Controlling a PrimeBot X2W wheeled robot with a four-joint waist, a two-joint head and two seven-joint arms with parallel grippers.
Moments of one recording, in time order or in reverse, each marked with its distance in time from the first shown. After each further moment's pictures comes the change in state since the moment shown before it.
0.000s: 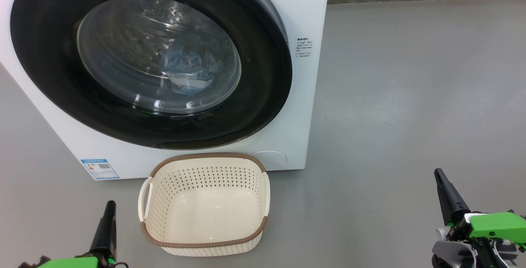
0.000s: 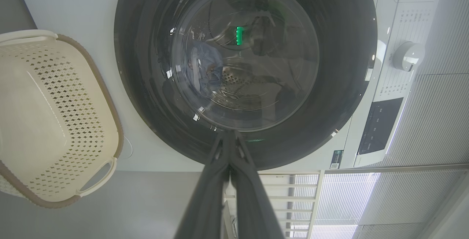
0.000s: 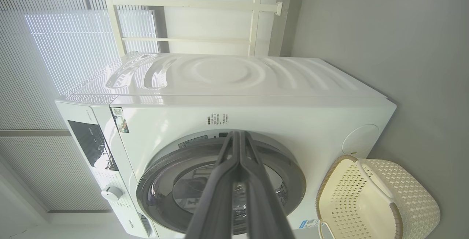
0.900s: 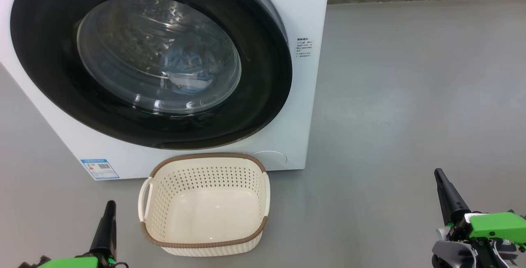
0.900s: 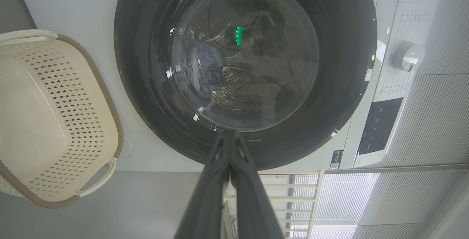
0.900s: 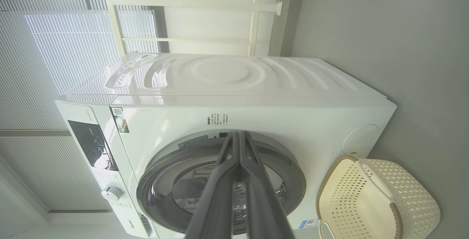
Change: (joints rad) left arm 0.000 -0.001 0.000 0.000 0.000 0.000 0.000; right arm 0.000 0.000 0.000 0.000 0.000 0.000 0.000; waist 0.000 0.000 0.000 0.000
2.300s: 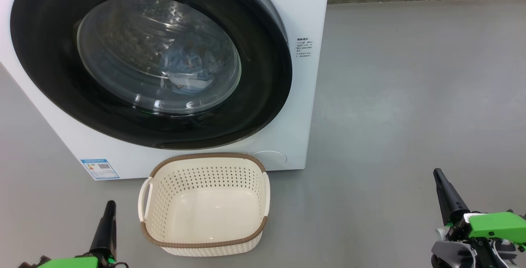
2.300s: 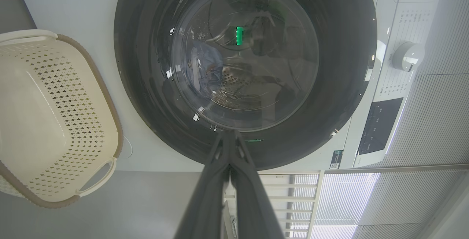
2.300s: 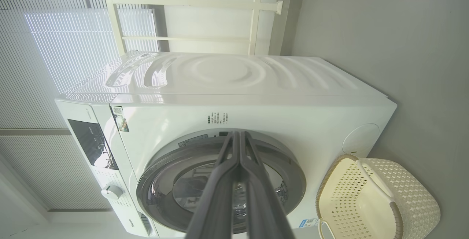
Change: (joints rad) left arm 0.000 0.000 0.000 0.000 0.000 0.000 0.000; right arm 0.000 -0.001 0.005 -0.001 0.001 0.000 -0.001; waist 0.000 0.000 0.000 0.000
